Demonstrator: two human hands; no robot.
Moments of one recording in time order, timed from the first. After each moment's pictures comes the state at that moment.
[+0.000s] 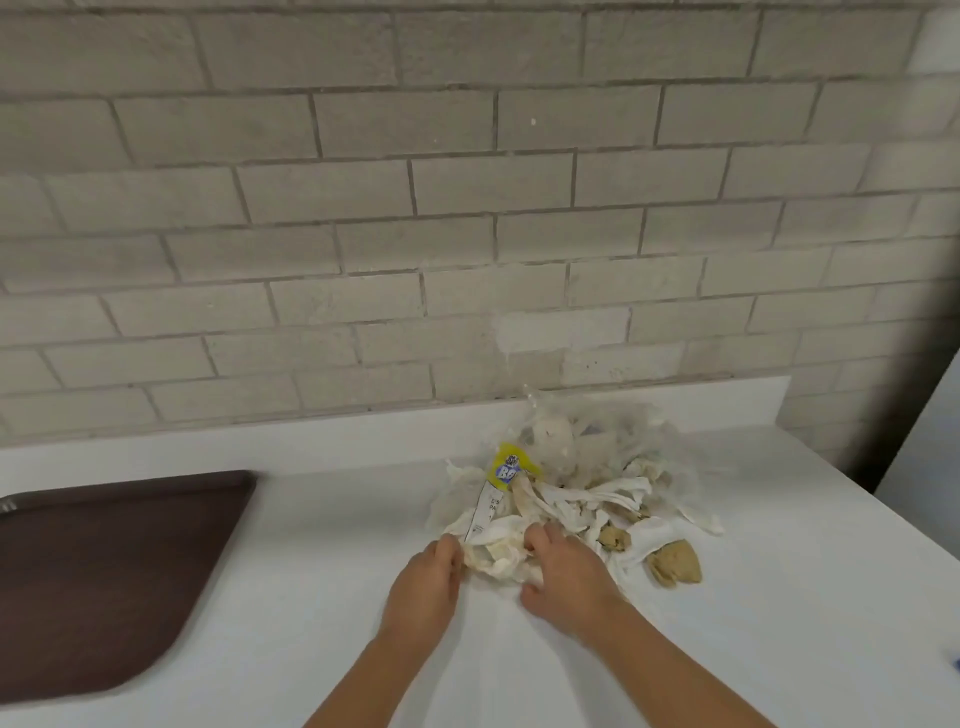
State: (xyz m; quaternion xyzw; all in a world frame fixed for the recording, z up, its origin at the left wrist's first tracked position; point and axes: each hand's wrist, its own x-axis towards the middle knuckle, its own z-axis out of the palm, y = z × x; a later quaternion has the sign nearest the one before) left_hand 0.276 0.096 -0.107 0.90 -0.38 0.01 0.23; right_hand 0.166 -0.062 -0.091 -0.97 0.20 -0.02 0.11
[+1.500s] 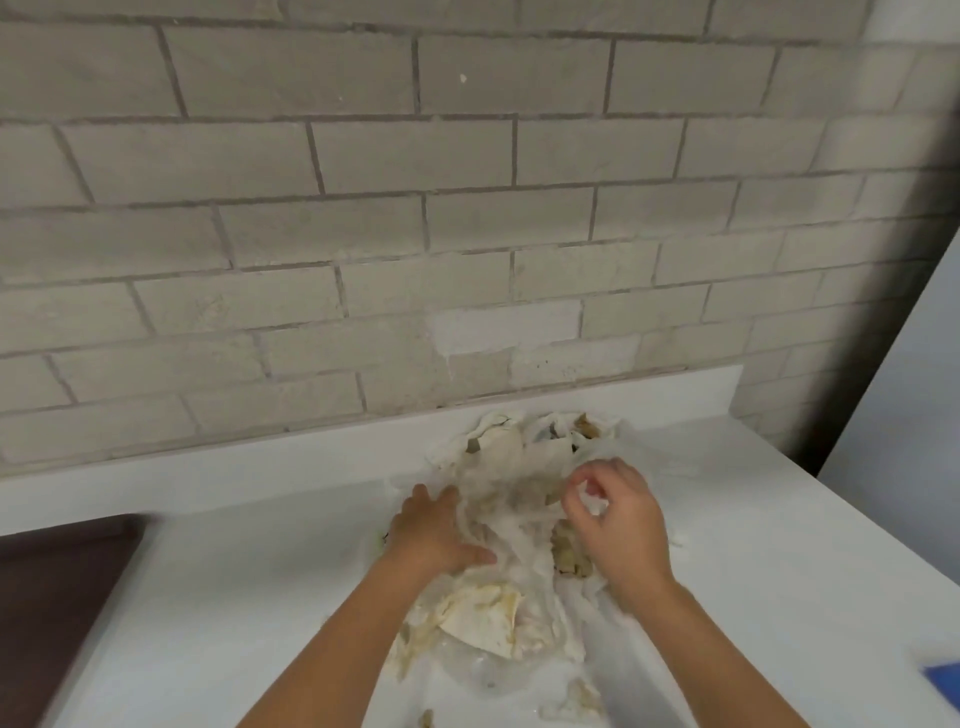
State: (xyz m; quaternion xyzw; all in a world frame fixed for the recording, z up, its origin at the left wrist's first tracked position) left_hand 0.323 -0.026 -0.068 0.92 -0.35 -0.15 0.10; right_hand 0.149 -0.146 -0.044 -0.82 0.29 -0.44 0.21
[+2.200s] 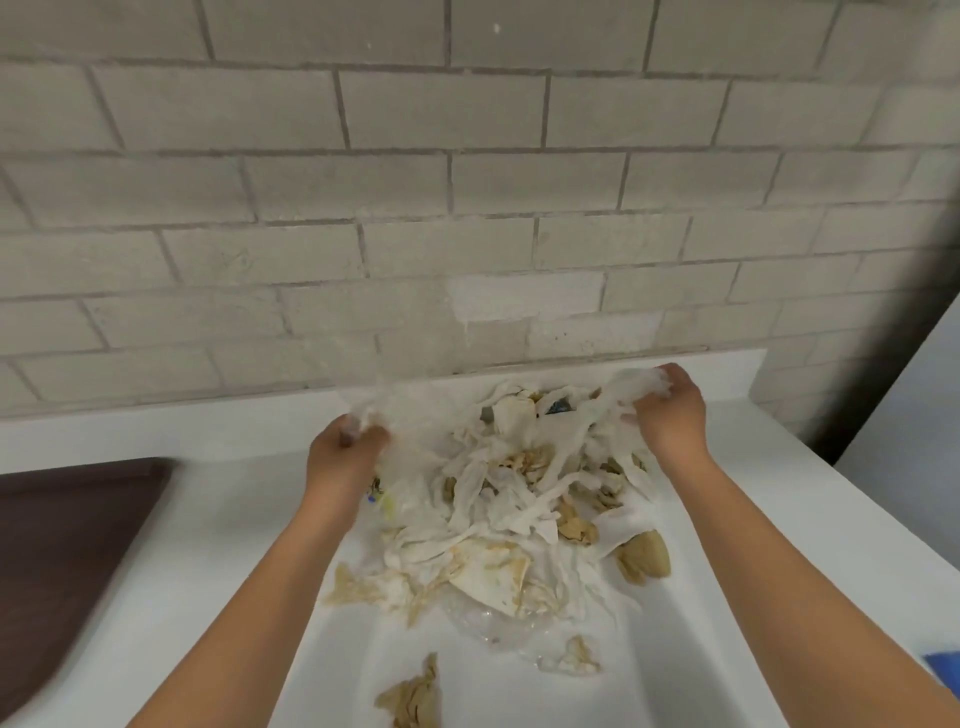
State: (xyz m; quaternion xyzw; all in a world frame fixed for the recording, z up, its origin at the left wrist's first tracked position) left_hand 0.343 0.045 -0.019 0.72 -0.10 -0.11 0.67; right_hand 0.166 -0.215 0.008 -0.69 0.39 -0.39 0.47
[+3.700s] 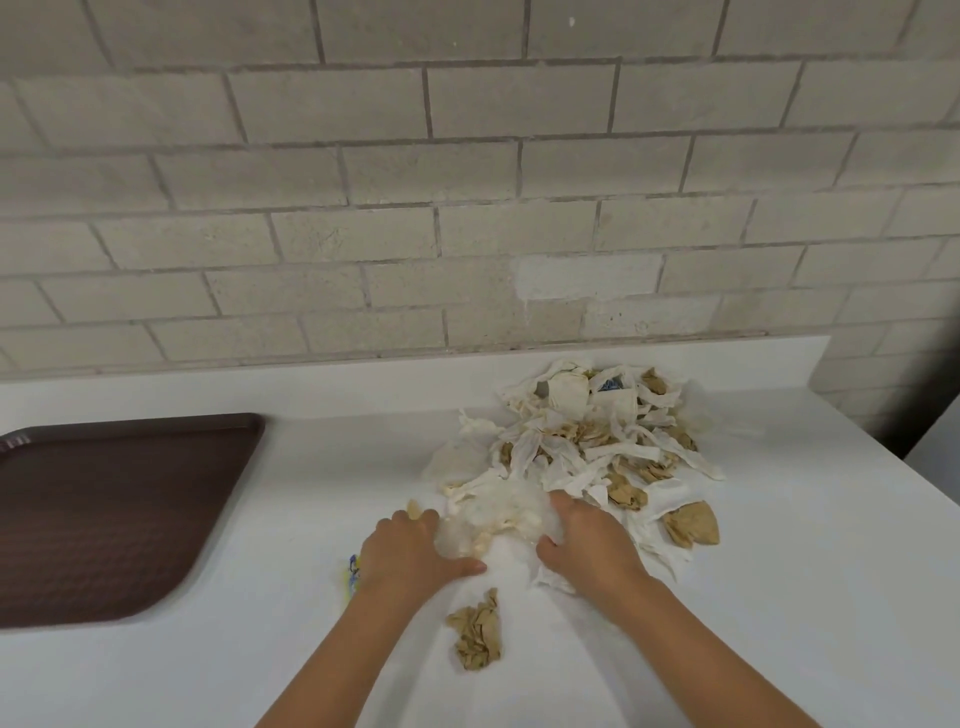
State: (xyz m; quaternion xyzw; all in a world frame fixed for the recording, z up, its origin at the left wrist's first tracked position) left_hand 0.267 0.114 -0.076 0.96 -0.25 -0.12 -0.01; right_hand 0.155 -0.054 -0.080 -0.95 0.24 -0.05 0.18
